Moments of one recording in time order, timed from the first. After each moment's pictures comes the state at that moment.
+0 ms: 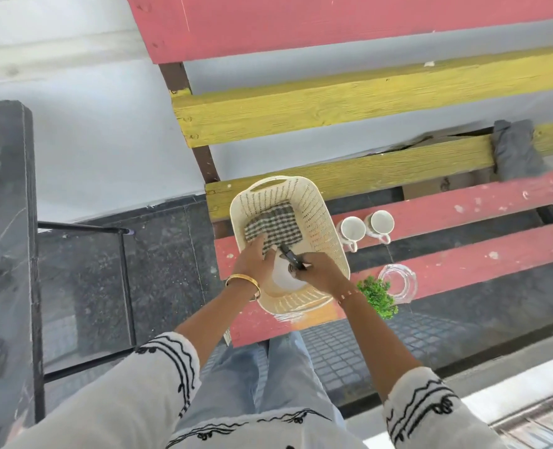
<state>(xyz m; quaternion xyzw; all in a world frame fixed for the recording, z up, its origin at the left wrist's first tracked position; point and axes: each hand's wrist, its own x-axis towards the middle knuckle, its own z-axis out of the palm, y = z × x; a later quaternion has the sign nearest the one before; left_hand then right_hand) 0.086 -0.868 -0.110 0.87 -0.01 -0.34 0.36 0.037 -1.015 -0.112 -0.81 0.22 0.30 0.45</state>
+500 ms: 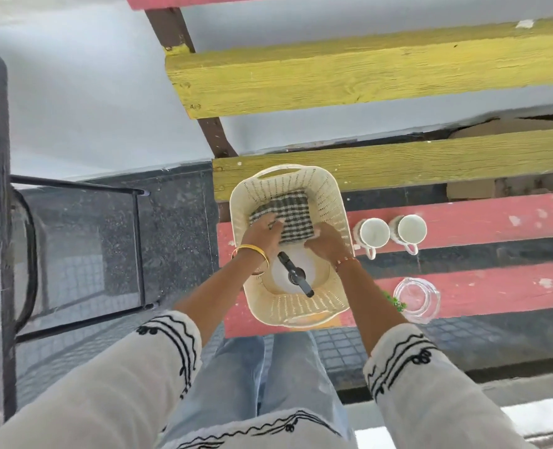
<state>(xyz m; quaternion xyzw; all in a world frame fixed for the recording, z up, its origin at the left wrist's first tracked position) 0.139 -0.911 -0.137 0.80 0.17 -0.40 0.42 0.115 -1.047 -0.177 -0.78 0.31 0.37 0.39</state>
